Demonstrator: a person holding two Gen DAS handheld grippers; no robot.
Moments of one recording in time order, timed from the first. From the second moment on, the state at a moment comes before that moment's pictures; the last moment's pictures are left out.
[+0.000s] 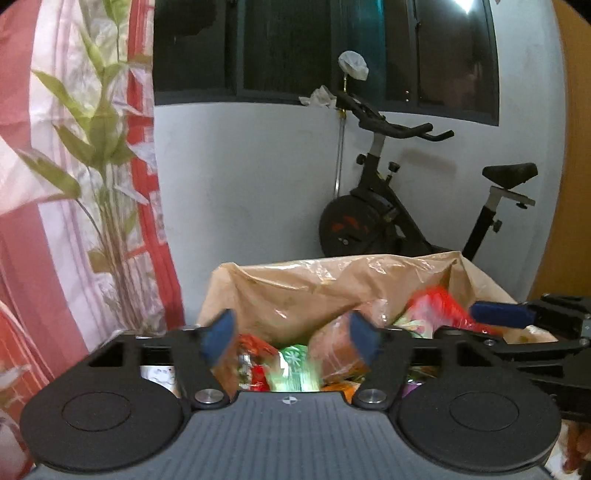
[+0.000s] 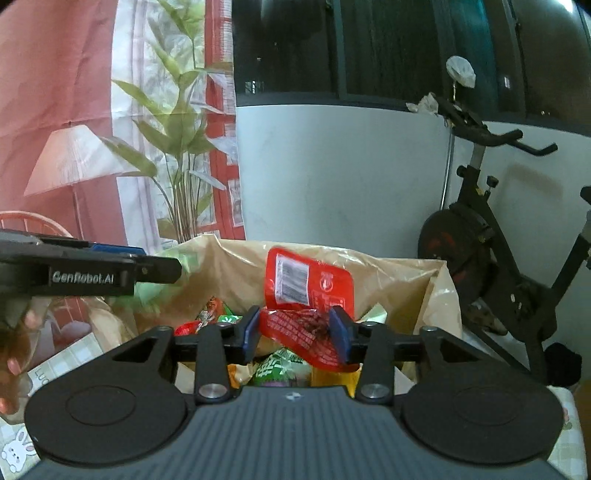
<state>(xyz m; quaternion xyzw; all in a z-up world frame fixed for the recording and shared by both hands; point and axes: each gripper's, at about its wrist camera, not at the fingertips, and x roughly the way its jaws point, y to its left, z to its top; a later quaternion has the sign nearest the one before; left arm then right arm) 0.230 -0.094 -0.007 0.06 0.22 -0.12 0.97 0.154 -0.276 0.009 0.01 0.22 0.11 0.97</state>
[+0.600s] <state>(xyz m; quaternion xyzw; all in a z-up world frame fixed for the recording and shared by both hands) 0.173 -0.057 0.033 0.04 0.19 -0.09 0.98 0.109 -0.270 0.049 0.05 0.19 0.09 0.98</state>
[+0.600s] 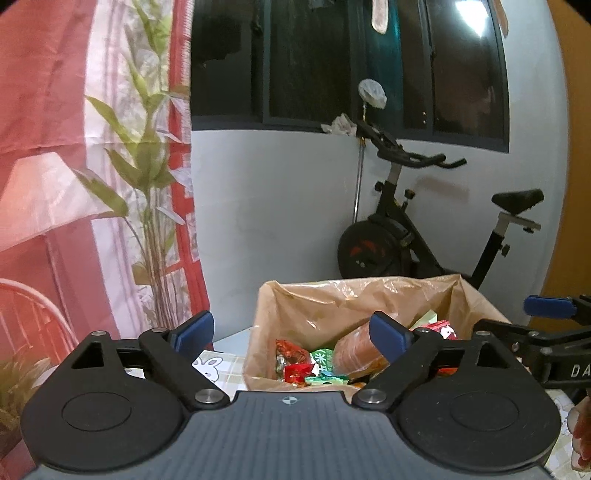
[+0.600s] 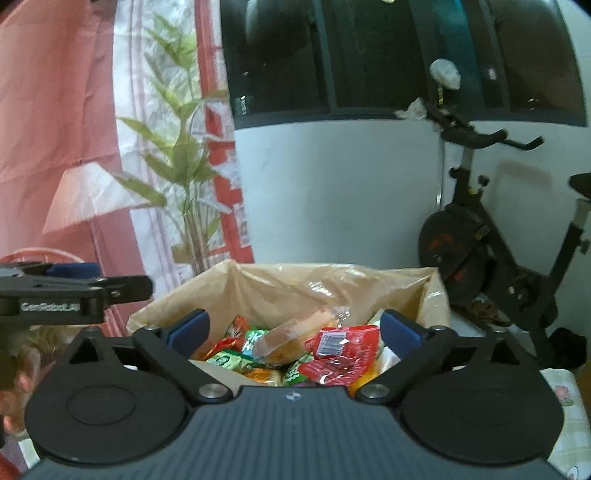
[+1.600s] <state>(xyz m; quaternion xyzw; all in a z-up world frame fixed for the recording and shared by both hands) 0.065 -0.007 0.054 0.03 0.18 -0.01 0.98 0.004 -0.228 0.079 0.04 0.17 0.08 0.98</state>
